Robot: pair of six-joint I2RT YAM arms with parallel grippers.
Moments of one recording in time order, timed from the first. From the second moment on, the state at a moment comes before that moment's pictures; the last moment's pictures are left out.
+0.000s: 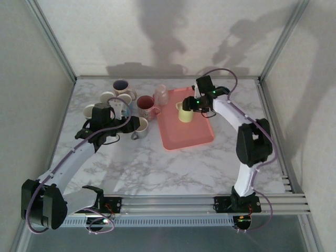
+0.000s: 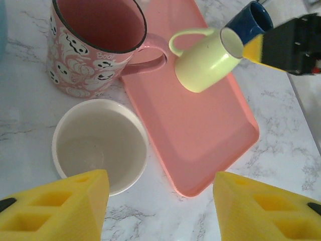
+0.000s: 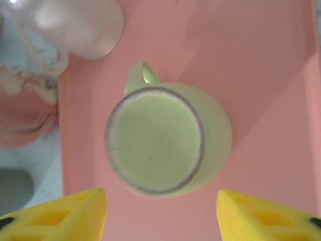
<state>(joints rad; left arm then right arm) -0.22 1.15 0.81 -0.28 0.42 -0.38 0.39 1.83 1.50 -0.65 -0.19 0.32</state>
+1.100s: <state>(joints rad) -0.27 1.18 0.79 -0.14 0.45 -0.43 0.40 1.70 1.31 -0.52 -0.19 0.91</state>
